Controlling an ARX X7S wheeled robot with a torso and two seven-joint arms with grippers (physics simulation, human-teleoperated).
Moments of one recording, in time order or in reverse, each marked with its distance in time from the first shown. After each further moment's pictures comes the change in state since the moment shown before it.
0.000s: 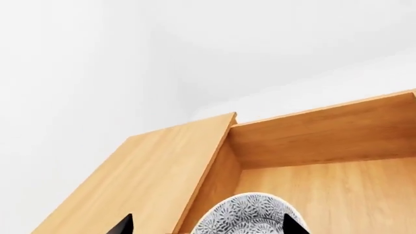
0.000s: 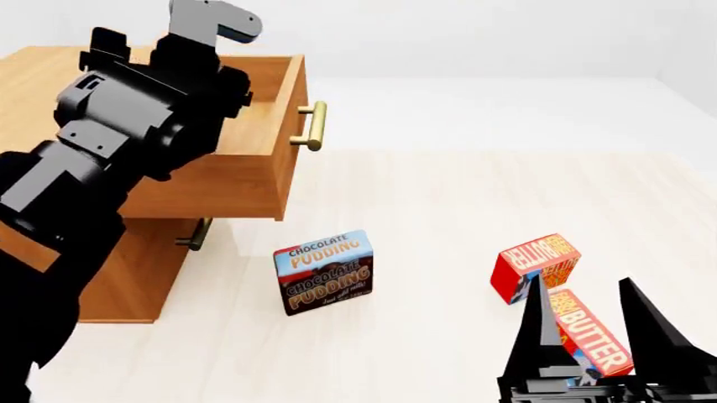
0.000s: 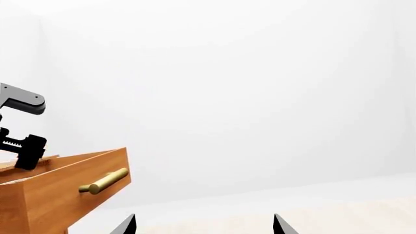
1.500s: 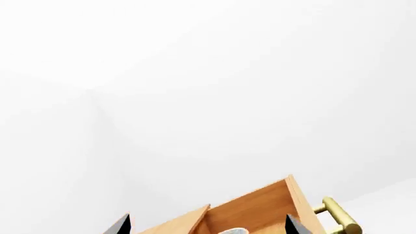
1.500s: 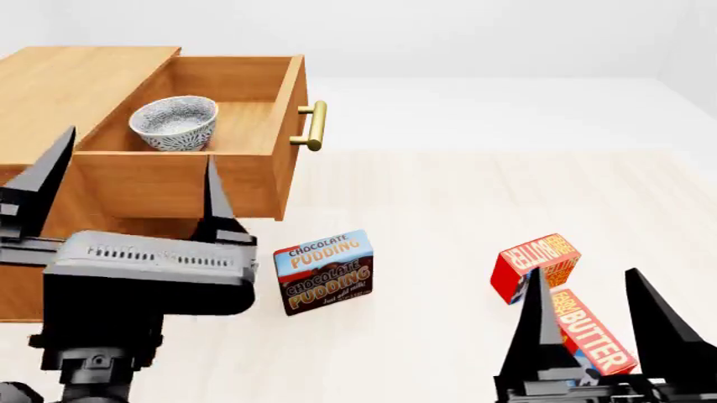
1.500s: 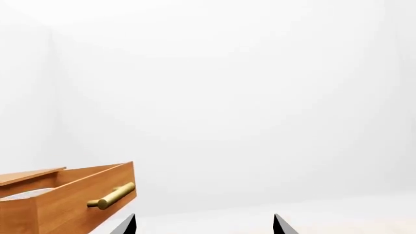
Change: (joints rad) left arm 0.329 -0.787 0.203 1.804 0.187 0.187 -0.733; right arm 0.019 0.013 -0.024 -0.069 -0.042 0.026 0.041
